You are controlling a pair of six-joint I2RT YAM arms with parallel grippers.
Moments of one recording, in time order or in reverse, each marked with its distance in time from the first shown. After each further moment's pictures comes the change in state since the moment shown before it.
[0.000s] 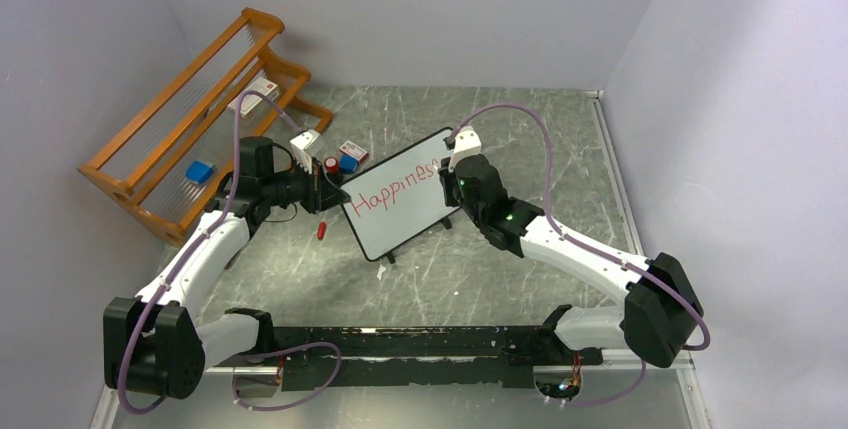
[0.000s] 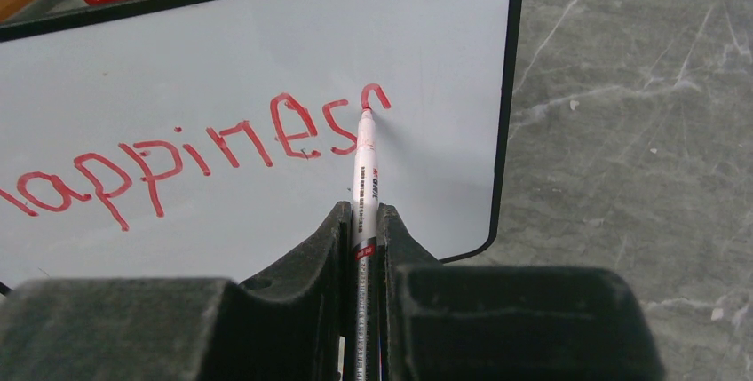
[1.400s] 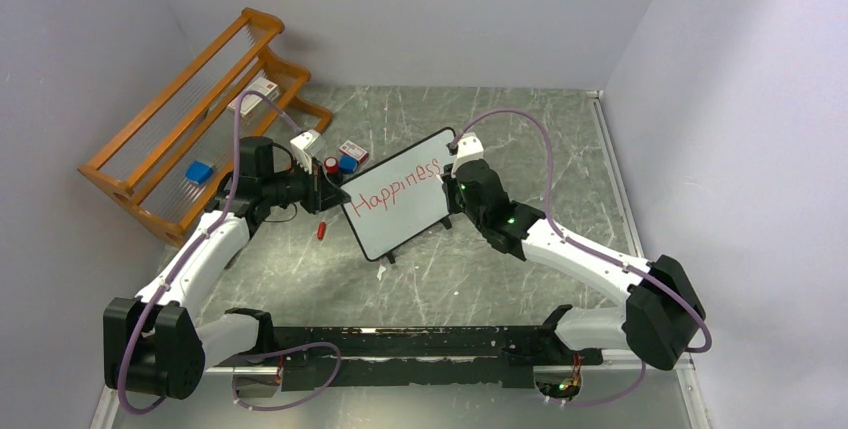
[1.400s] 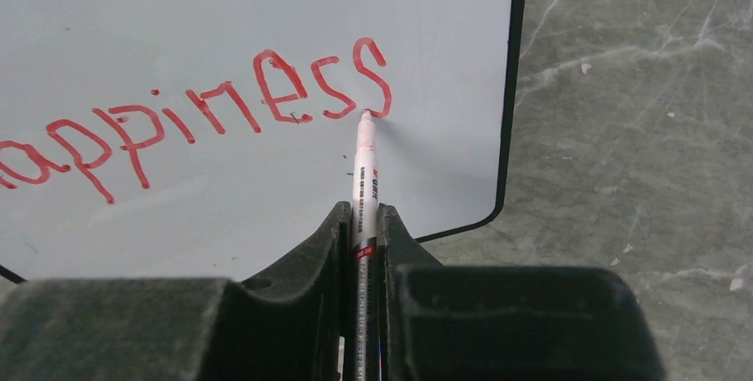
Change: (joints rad) left arm 0.000 0.000 0.000 0.000 0.001 0.000; right arm -0.002 -0.014 -0.034 -0.040 -0.002 0.043
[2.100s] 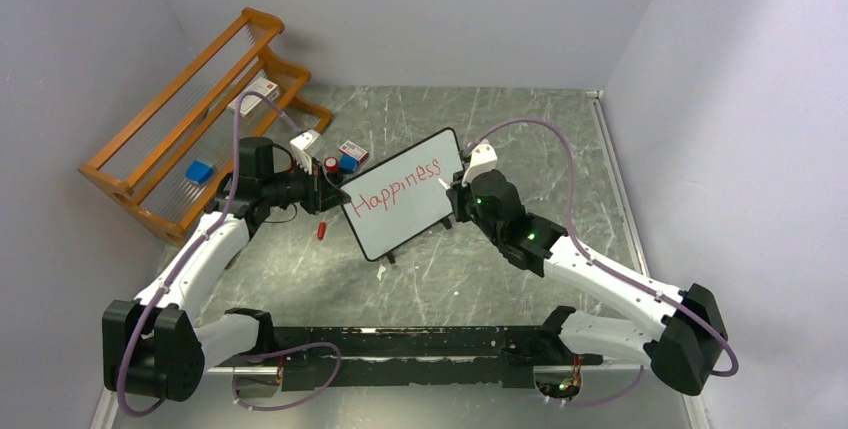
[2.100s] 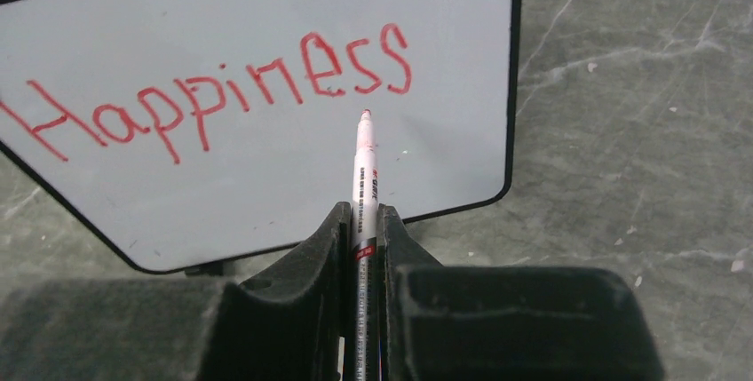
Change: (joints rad) left arm 0.000 -0.008 0.000 -0.006 -0.005 -0.009; right arm 0.040 -0.179 -0.042 -0.069 -0.002 0.029
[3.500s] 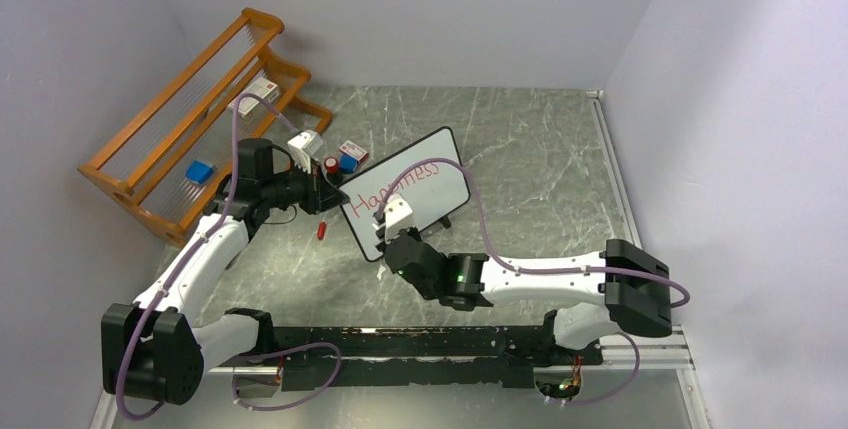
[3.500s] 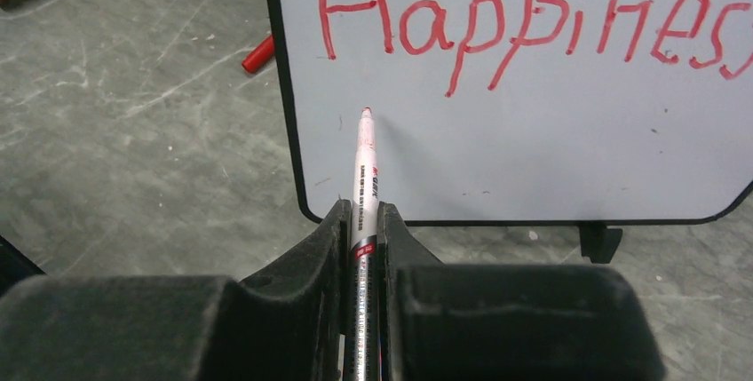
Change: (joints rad) left arm 0.000 -0.016 -0.006 -0.011 -0.044 -0.062; right arm 0.527 0.322 0.072 0.169 0.329 0.046
